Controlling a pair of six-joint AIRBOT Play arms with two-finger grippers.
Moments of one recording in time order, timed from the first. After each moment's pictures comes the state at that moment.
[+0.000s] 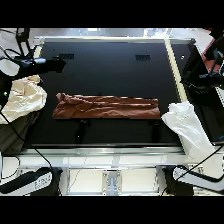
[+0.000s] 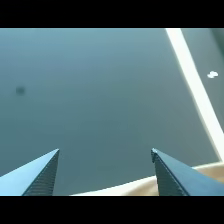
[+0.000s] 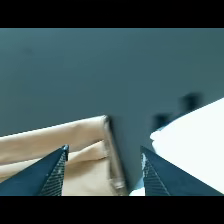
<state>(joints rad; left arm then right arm) -0.04 -1.22 1.35 1.06 -0.77 -1.17 -0.38 -1.33 1.34 -1.11 1.16 1.53</state>
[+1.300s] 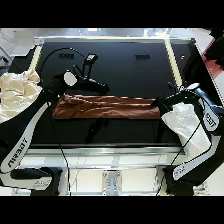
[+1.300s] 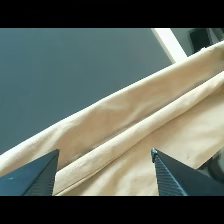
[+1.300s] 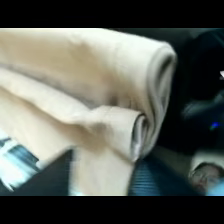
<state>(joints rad) -0.40 -1.49 1.35 1.05 -0.79 -1.17 -0.28 -1.83 1.32 -0.85 1.40 1.20</state>
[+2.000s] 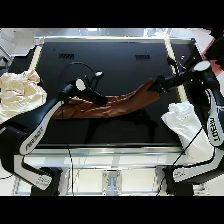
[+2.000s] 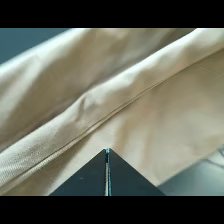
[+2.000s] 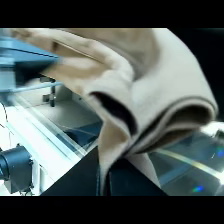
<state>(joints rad) -0.41 -1.70 1.35 1.05 -0.92 -1.18 -0.13 -1.61 1.55 -0.69 1.53 1.25</state>
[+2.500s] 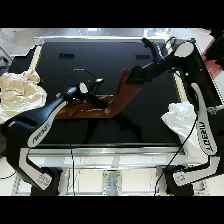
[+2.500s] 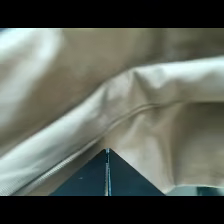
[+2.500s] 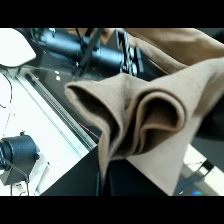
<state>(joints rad) -0.37 -1.73 1.35 1.03 -0.92 -1.20 0.21 -1.59 1.78 -0.76 1.46 1.38</state>
